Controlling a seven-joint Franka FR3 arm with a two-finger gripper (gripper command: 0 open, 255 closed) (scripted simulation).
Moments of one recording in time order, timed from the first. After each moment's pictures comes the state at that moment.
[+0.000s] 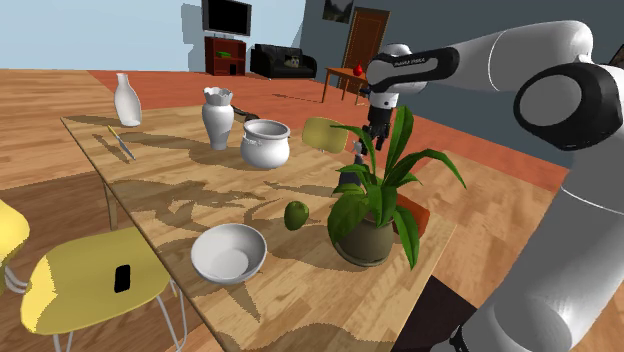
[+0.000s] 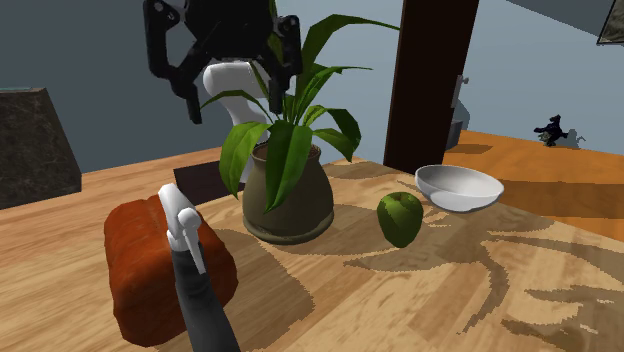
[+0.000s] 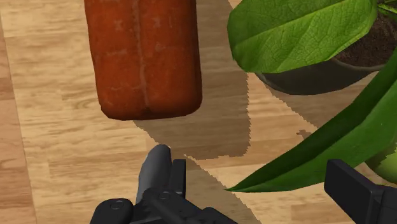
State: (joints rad) arm -0.13 0.15 -0.25 -1.74 0.00 1.78 -0.40
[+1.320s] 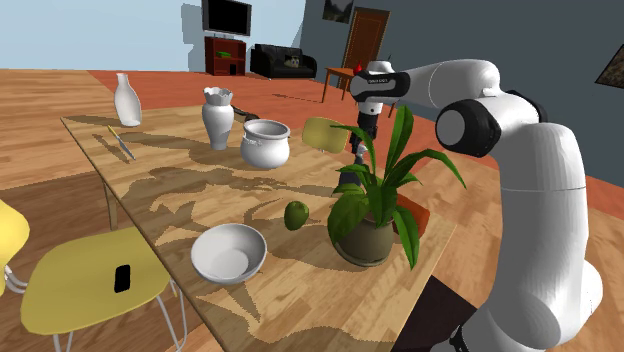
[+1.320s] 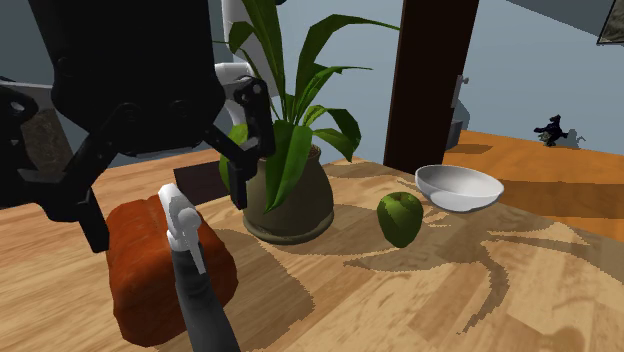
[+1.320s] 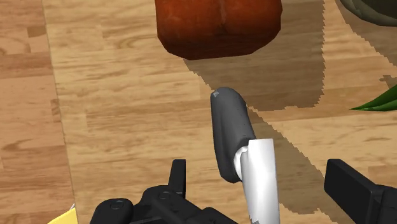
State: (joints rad) arm -0.24 0.57 -0.26 -1.28 0.08 1.76 -0.50
